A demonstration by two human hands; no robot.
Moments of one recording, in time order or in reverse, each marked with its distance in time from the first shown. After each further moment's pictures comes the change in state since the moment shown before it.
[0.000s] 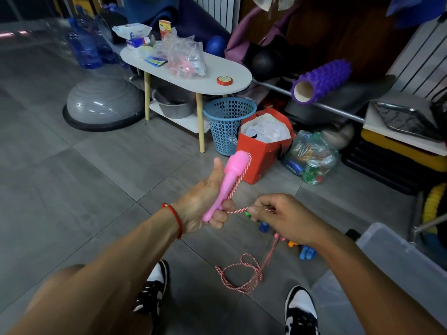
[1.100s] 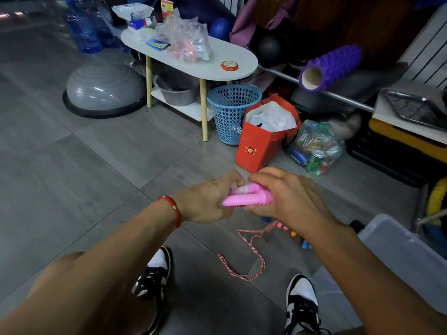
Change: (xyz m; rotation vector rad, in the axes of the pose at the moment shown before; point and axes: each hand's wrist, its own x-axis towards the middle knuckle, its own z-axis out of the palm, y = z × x) left_hand 0.002 -0.013 -0.029 1.259 -0.121 0.413; right_hand 0.005 -0.019 0.004 -0.568 0.223 -0.170
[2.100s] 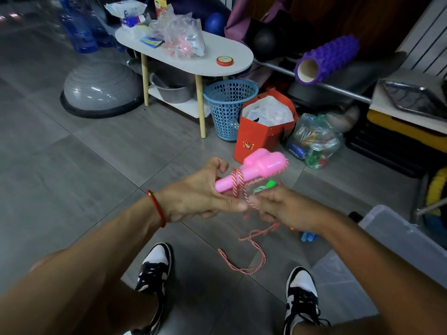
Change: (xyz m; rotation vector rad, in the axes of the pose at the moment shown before) left_hand -0.017 0.017 0.003 -0.955 -0.007 -0.042; right_hand -0.019 0.012 0.006 0.870 -0.489 0.249
